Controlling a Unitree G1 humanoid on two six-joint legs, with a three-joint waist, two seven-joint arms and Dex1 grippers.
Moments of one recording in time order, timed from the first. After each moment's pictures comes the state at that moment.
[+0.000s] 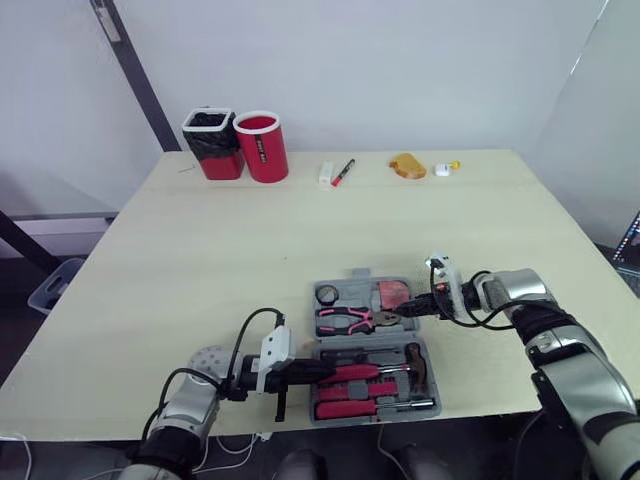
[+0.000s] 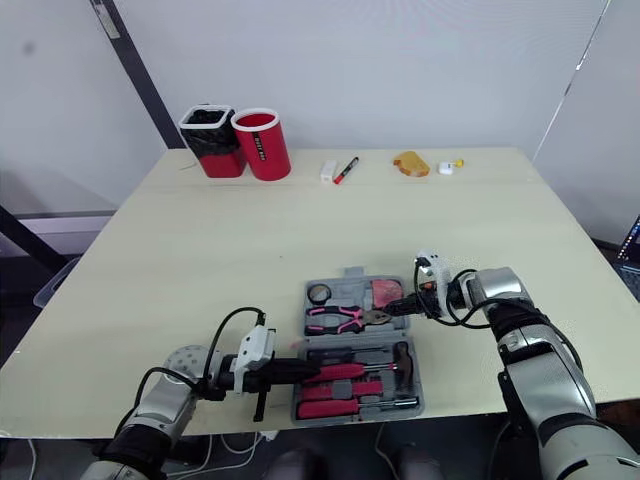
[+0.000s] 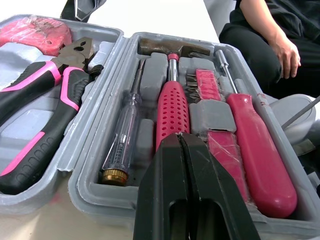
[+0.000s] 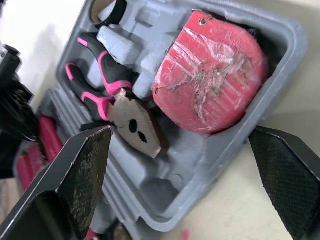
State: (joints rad) left arm -0.17 0.50 -0.16 0.35 -0.23 -0.20 -1.35; right arm -0.85 -0.40 0.22 0.80 0.25 0.83 1.16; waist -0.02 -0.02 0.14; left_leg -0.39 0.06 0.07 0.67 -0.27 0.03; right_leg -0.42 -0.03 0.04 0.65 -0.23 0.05
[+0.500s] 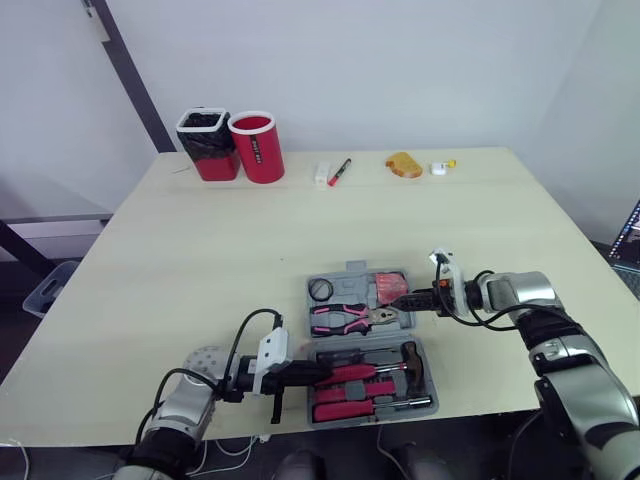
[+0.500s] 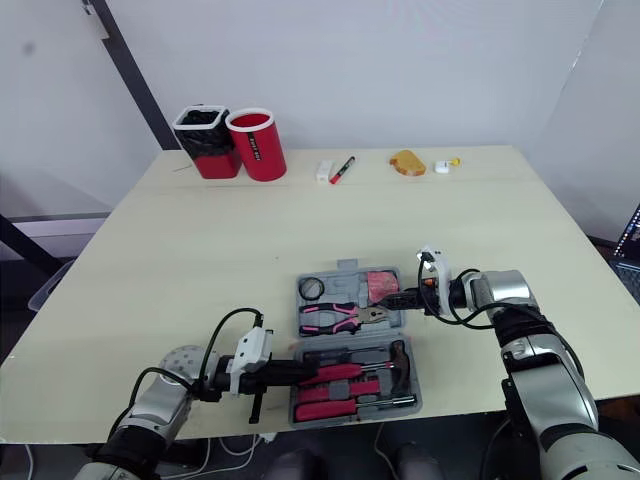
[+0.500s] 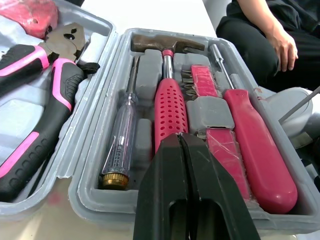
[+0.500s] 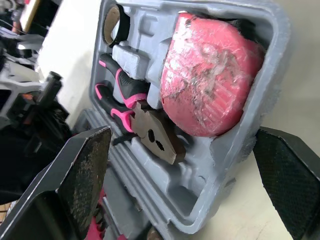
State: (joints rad) left arm -0.16 0.53 -0.16 0.32 -0.24 -0.20 -1.35; right arm -0.78 -0.41 0.11 0.64 0.31 0.89 1.19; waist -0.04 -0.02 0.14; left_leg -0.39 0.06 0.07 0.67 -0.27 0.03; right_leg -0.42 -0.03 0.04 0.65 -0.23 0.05
